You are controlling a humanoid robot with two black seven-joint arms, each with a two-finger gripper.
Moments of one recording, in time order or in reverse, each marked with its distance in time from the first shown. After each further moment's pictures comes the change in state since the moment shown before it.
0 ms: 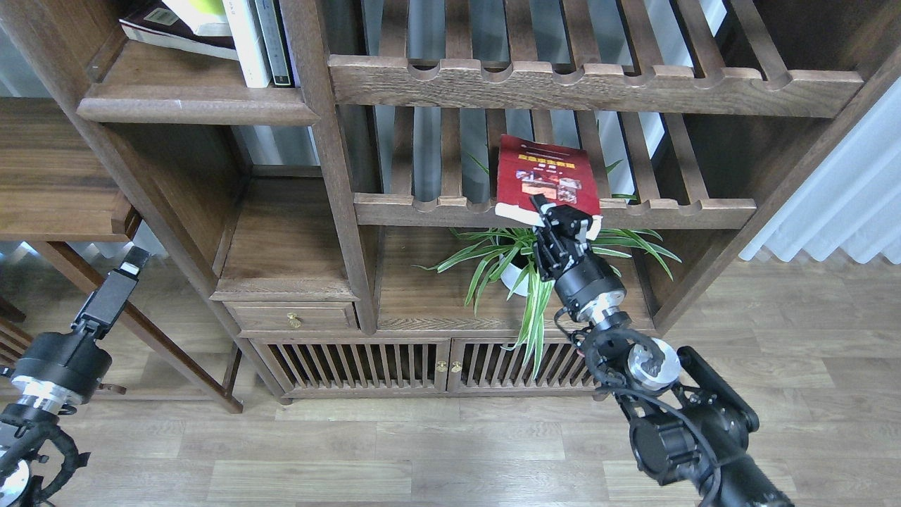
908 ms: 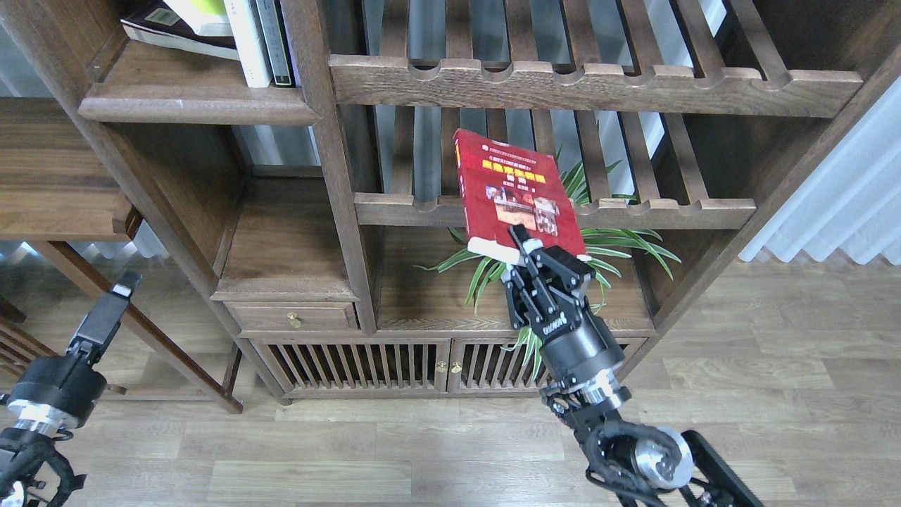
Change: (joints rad) left arm 0.049 0.008 0.035 0.097 -0.140 0.000 0.003; right arm -0.343 0.000 -0.089 0.251 -0.048 0.197 -0.129
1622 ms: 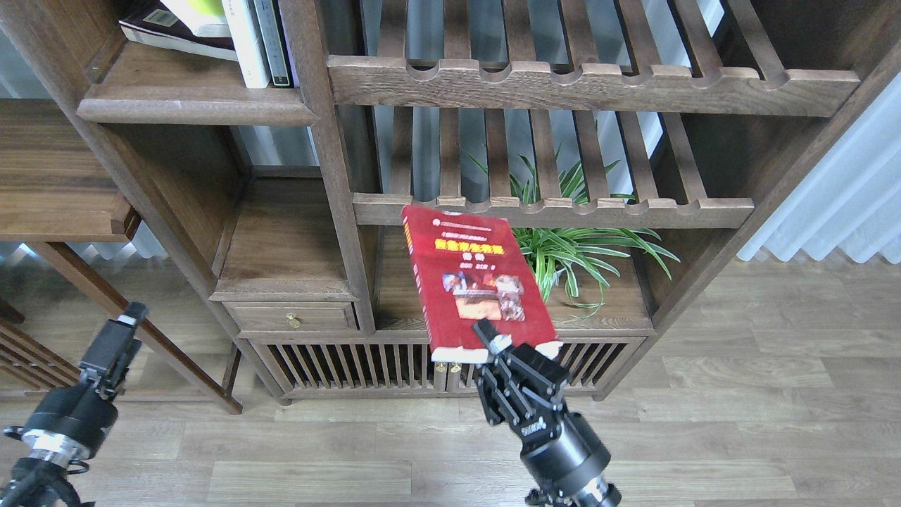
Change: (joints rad) left arm 0.019 0.079 0.291 -0.054 -0.331 0.000 -0.003; right arm -0.102 -0.017 -0.068 -0.064 -0.107 0.030 -0.082
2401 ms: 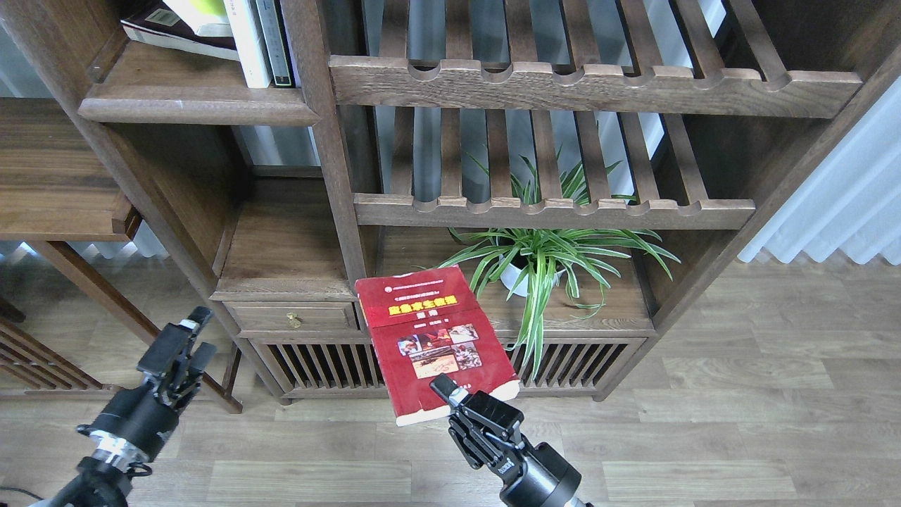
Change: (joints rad) left arm -0.007 -0.016 0.153 -0.093 -0.040 0.000 0.000; right arm 0.053 0.017 -0.050 -0.152 -0.114 0.000 -0.048
